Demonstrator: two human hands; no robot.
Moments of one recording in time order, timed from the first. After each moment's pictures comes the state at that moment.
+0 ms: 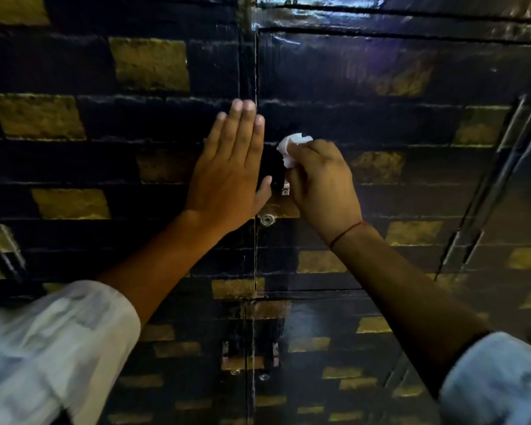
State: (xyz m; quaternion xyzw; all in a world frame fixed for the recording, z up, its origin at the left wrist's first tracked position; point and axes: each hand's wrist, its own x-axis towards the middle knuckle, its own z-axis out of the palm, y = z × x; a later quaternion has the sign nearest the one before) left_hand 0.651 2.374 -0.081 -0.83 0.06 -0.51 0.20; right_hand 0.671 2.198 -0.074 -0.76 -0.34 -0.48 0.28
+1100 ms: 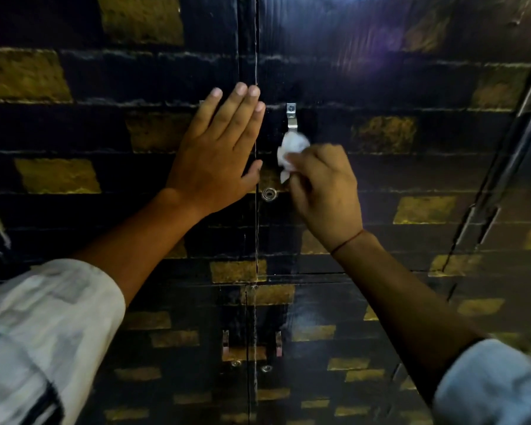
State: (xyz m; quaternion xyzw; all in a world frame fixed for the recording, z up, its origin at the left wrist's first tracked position) left_hand 0.651 2.397 -0.098 -0.79 0.12 -0.54 0.26; right_hand 0.674 2.195 -0.134 -0.70 -0.37 -0.54 0.28
